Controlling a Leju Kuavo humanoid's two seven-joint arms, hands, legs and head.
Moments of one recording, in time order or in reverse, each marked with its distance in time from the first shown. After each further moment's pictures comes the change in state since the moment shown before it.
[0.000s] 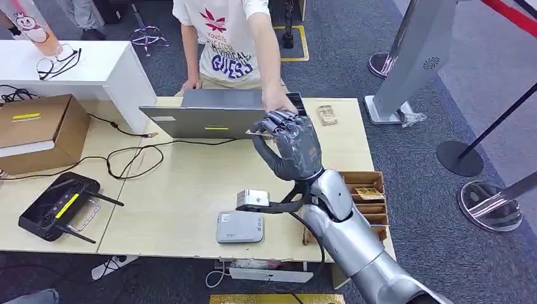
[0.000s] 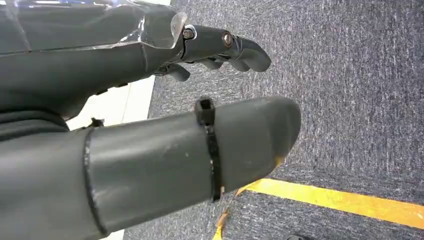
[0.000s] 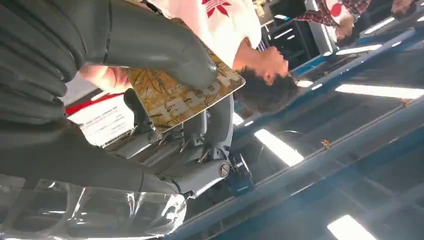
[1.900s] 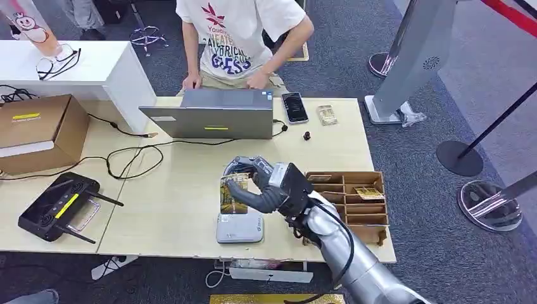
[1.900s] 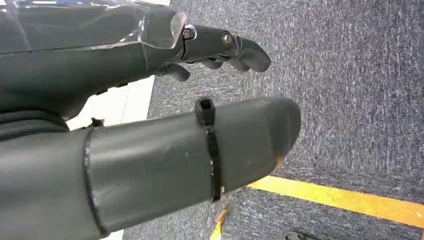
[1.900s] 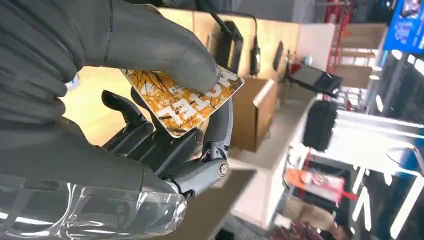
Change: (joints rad) left arm 0.001 0.008 -0.003 0.000 0.026 -0.017 -0.001; right arm 0.046 0.018 0.046 0.084 -0.998 0.946 -0.041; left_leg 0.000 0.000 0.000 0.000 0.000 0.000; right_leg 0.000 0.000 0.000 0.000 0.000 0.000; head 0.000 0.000
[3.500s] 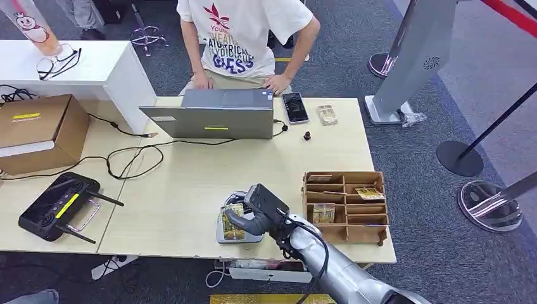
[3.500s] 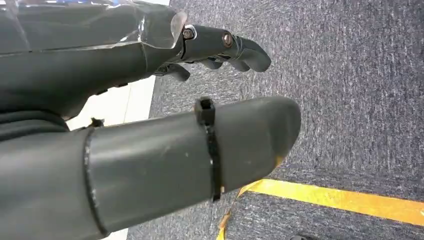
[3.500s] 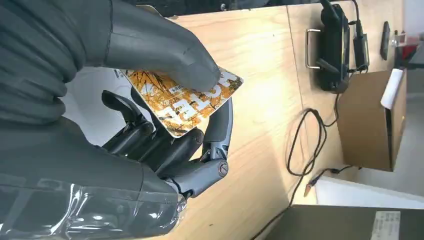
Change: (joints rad) left arm -0.005 -0.002 -0.031 0.000 -0.022 0.000 0.020; right arm -0.056 0.087 0.099 0.495 -0.015 -0.115 -0.023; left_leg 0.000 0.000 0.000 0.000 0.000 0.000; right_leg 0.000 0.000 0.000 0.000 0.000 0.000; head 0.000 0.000
